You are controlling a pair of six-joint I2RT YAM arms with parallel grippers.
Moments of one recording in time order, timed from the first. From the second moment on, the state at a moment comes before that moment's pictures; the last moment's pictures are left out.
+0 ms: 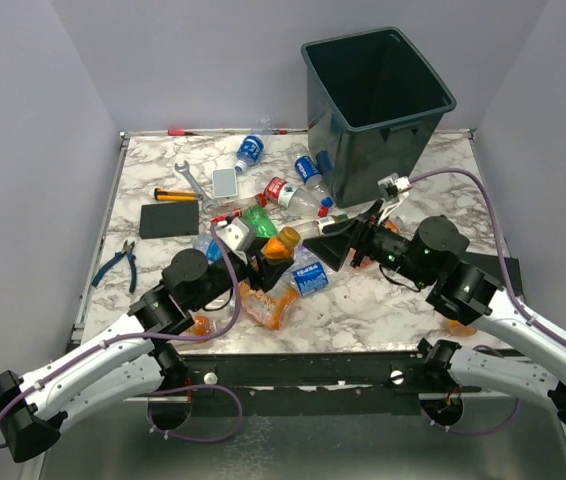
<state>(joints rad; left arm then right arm) -0.89 0.74 0.64 0.07 0.02 -0.18 0.86 0.86 0.92 -0.05 -0.11 0.60</state>
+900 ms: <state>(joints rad) -0.88 0.62 0.50 0.18 0.05 -0.18 1.15 0.99 0.82 0.17 0.27 0.51</state>
